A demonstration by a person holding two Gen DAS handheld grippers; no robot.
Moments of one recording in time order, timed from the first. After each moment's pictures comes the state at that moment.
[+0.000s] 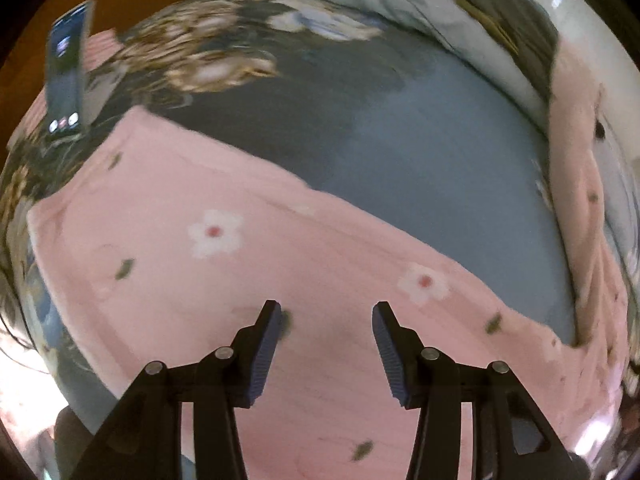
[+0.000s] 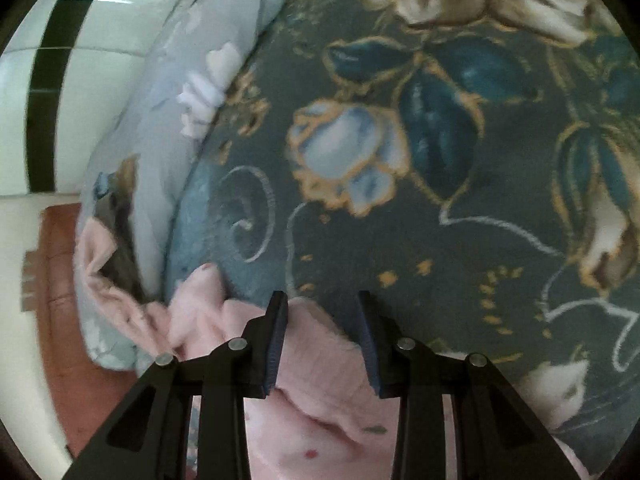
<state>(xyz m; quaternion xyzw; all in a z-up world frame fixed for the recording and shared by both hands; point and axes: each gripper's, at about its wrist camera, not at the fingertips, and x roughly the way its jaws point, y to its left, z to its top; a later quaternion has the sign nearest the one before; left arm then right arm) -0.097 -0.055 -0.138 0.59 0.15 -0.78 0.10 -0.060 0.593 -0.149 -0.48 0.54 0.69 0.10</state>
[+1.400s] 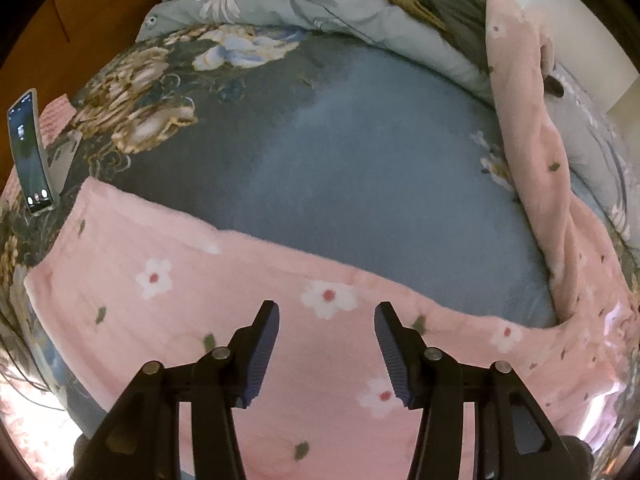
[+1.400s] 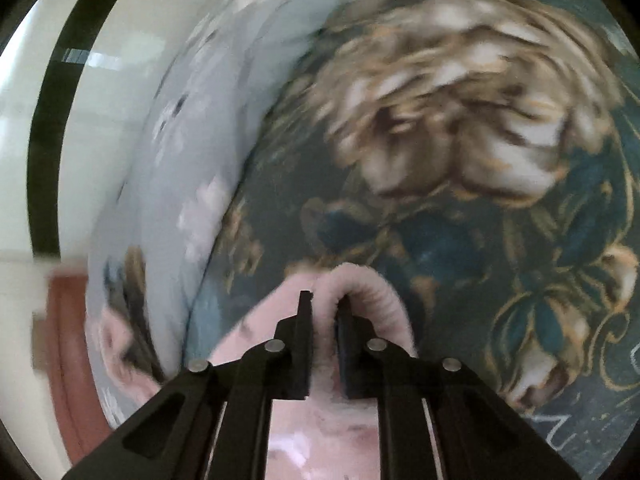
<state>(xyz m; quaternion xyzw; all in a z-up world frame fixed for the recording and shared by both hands) -0.119 -0.007 -0.105 0.58 0.09 -0.80 0.05 -0.073 0.657 -0.112 -0.41 0.53 0.72 0.18</state>
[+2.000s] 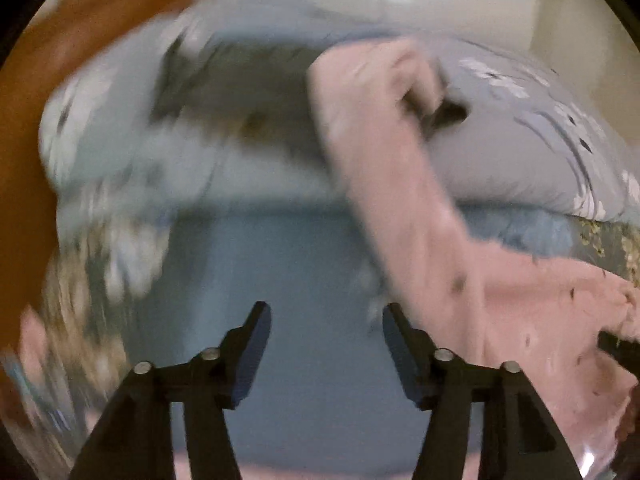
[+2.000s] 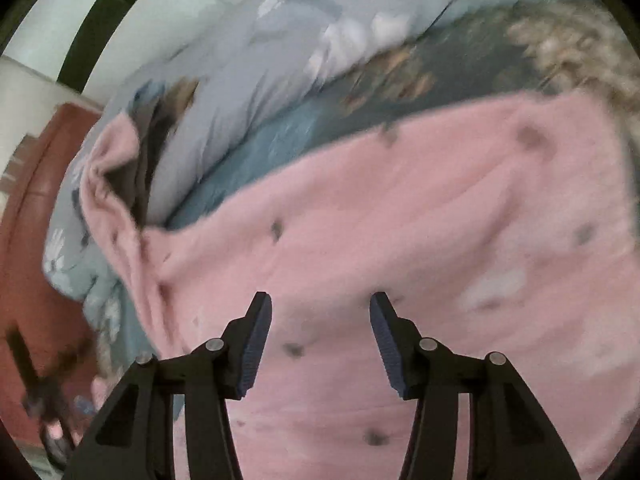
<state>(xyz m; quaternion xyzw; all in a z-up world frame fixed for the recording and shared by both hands) -0.275 0.144 -0.022 0.48 -0.11 -0.87 -0.07 -0.108 0.488 -0.125 -0.49 0.37 0.78 0.06</state>
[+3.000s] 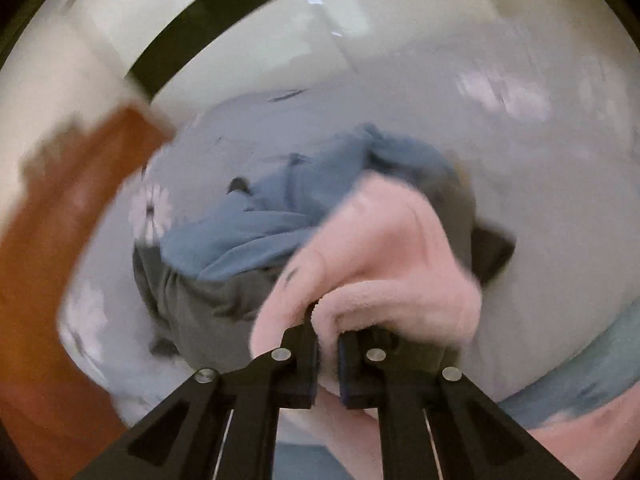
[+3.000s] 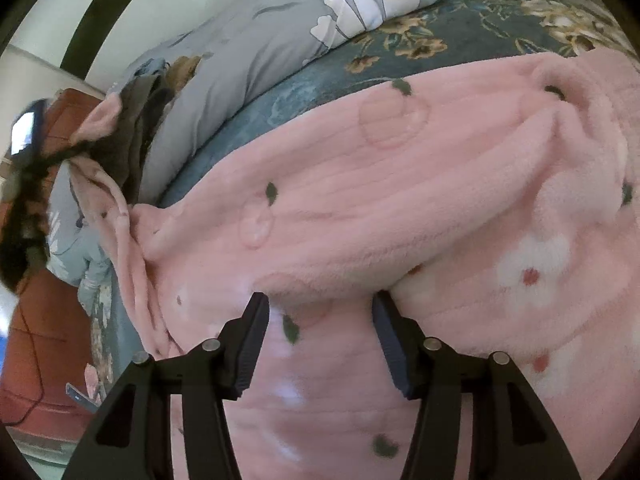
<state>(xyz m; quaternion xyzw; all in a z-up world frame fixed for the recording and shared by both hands) -0.466 0.236 0.033 0.37 -0.23 -0.90 -0.05 -0.096 0.476 -0.140 -0.50 0.36 0.79 0.07</state>
